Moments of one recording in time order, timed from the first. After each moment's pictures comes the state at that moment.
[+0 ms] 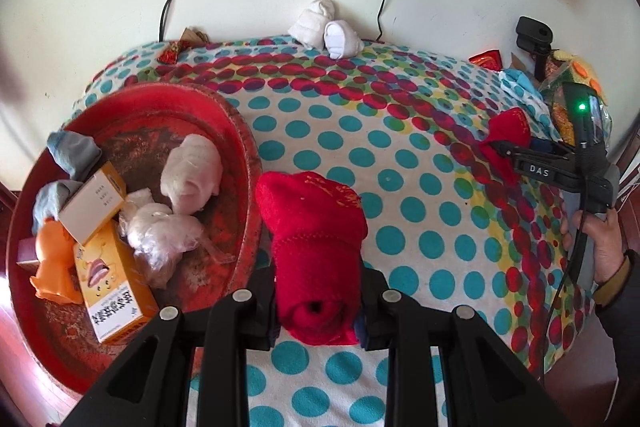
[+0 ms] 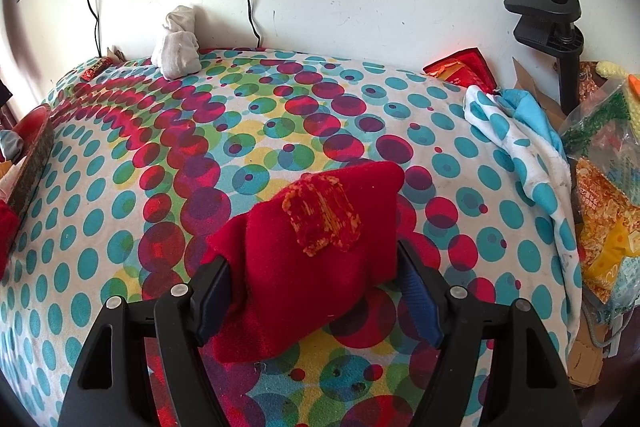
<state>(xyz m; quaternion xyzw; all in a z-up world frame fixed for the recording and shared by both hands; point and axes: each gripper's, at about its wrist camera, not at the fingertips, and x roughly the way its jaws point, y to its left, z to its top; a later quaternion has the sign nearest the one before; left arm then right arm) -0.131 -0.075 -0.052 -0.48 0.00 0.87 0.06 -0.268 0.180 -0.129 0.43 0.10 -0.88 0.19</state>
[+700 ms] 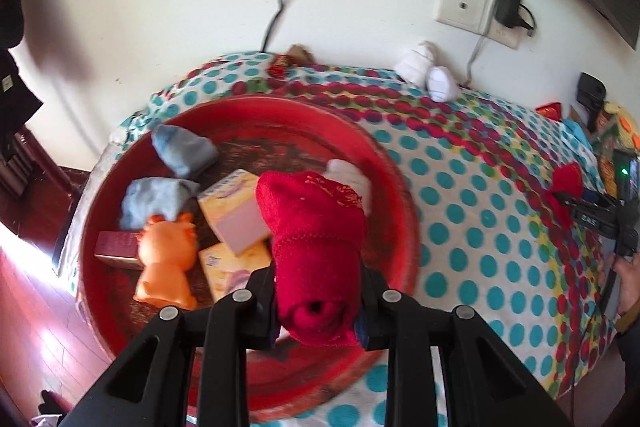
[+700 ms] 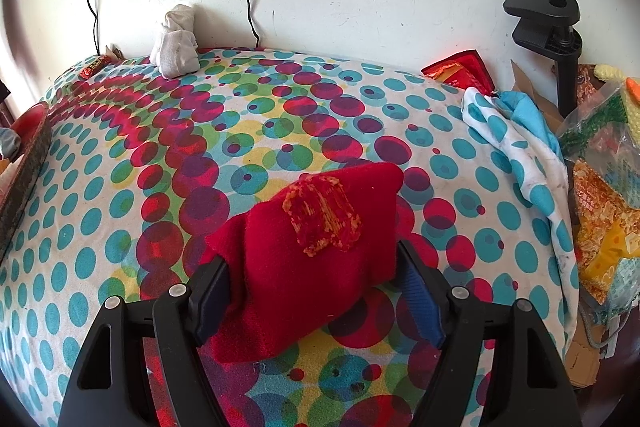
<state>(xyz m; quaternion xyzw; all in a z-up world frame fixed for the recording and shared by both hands) -0.126 -0.178 -0.025 -0.45 -0.03 0.89 -0.05 -0.269 0.179 -0.128 0.43 0.10 -0.88 0.19</state>
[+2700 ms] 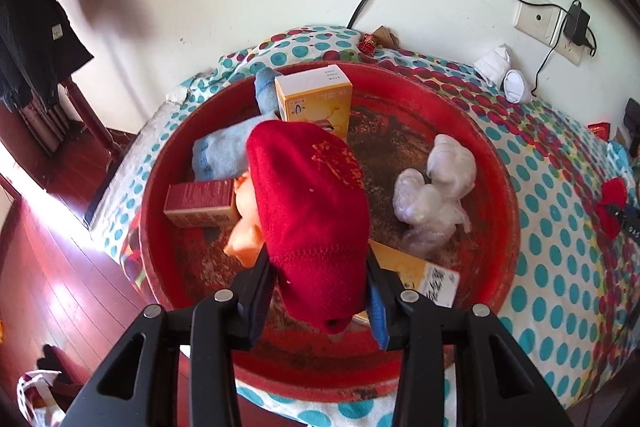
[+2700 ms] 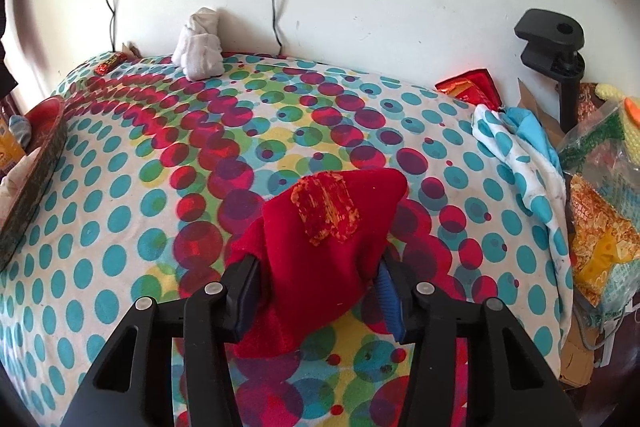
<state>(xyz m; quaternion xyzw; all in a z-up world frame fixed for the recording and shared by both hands) -0.090 -0.238 -0.042 -0.47 -0.06 0.87 -0.13 -0.250 0.165 -0.110 0.42 0.12 -0.88 0.20</state>
